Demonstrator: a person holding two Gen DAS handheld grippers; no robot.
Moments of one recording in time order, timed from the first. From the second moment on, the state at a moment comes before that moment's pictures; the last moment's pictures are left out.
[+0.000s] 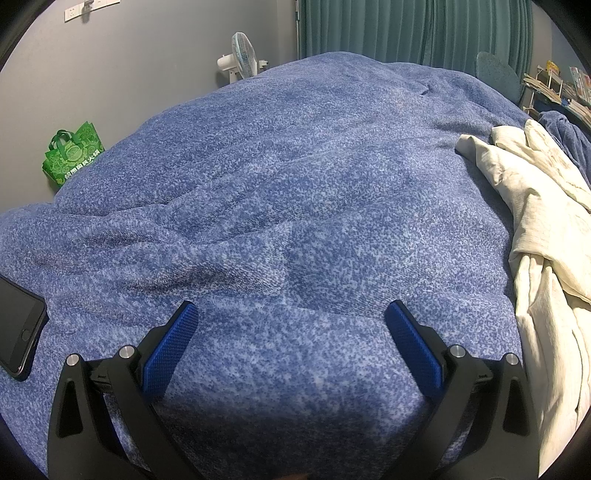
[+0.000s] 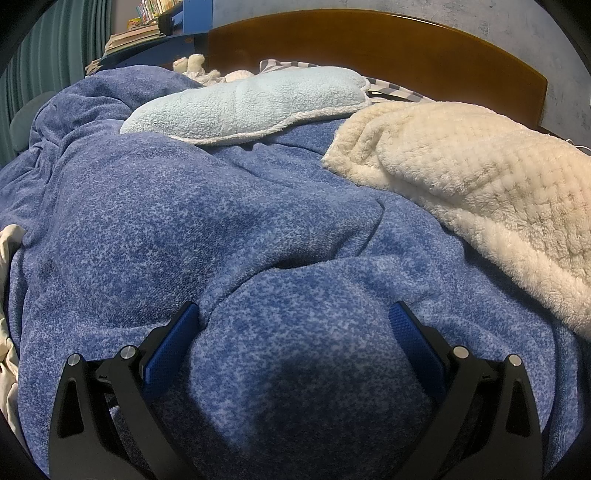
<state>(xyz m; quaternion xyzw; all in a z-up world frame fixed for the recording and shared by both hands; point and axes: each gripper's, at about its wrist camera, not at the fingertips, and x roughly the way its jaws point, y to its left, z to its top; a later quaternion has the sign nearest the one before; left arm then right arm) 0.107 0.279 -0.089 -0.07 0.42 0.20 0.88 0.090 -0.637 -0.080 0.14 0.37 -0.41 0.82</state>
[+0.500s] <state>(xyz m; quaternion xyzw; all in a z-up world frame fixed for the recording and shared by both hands) 0.106 0.280 -0.087 -0.08 0.42 0.20 0.88 0.090 -0.637 -0.080 0.14 0.37 -0.41 0.82</state>
